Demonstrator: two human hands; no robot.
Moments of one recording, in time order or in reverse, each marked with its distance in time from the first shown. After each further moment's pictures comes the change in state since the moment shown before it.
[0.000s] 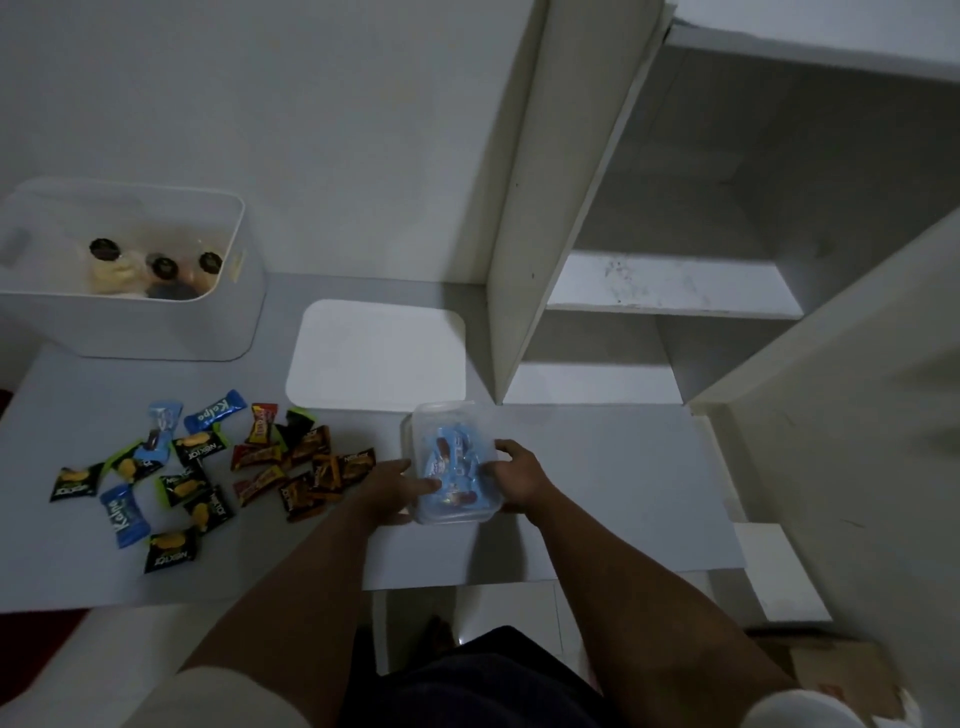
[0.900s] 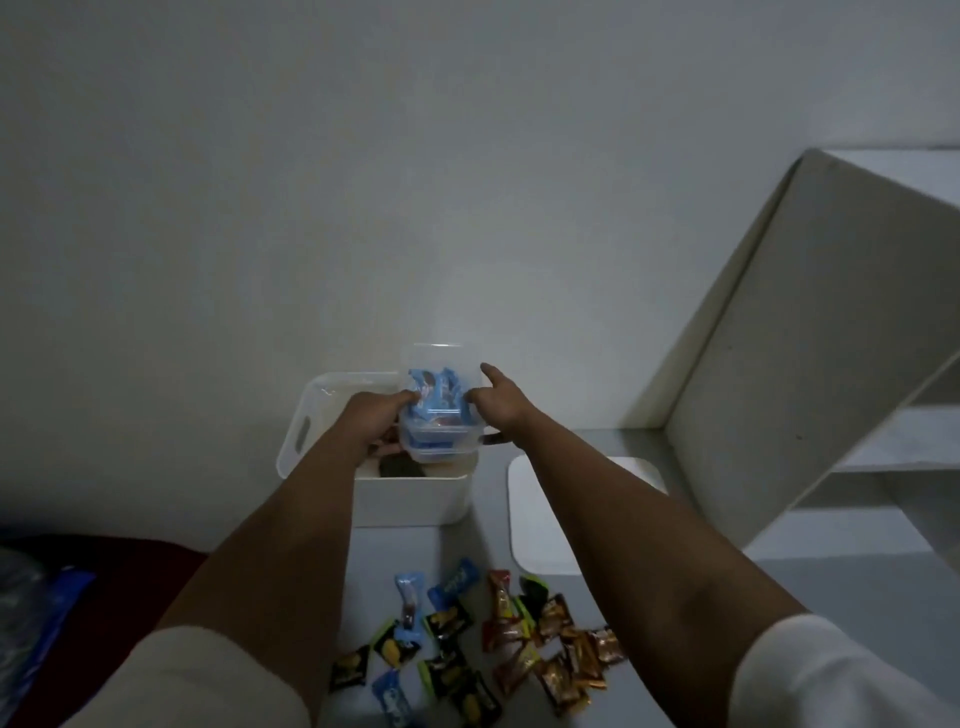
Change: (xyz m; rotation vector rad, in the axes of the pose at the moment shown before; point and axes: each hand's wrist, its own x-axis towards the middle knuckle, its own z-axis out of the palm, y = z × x) left_hand -0.051 0.183 -0.434 -0.152 0.355 0.306; right_hand 0.005 -0.382 0.311 -0.046 -0.119 -0.389
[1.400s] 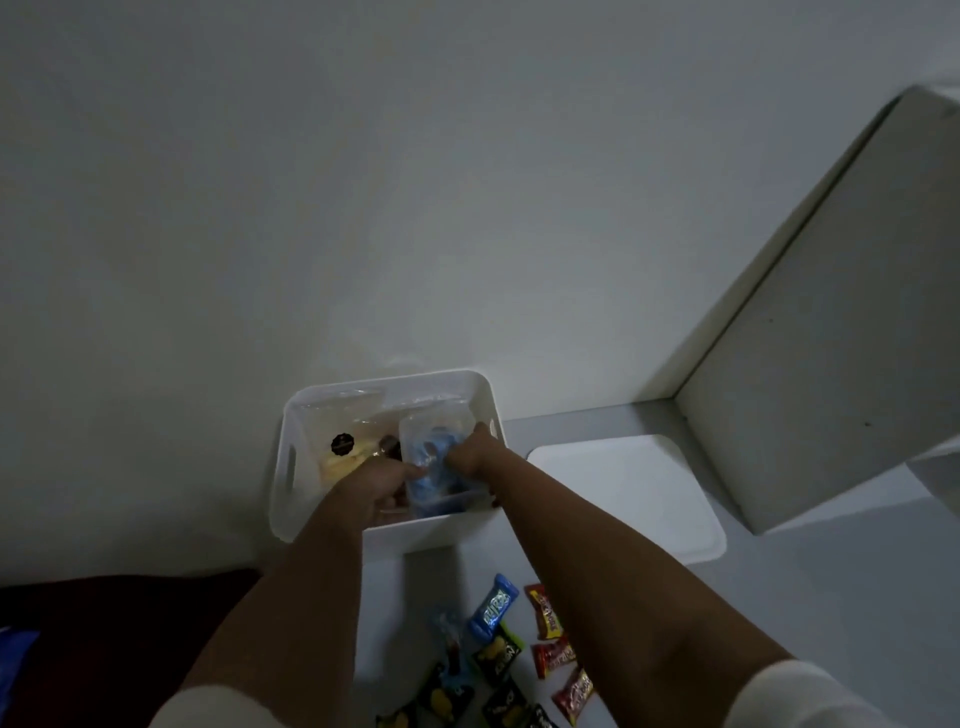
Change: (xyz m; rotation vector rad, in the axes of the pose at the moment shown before) left_hand 0.141 -0.068 -0.026 0.210 -0.261 -0.294; right_hand 0.110 0.049 0.095 -0.269 0.020 0.331
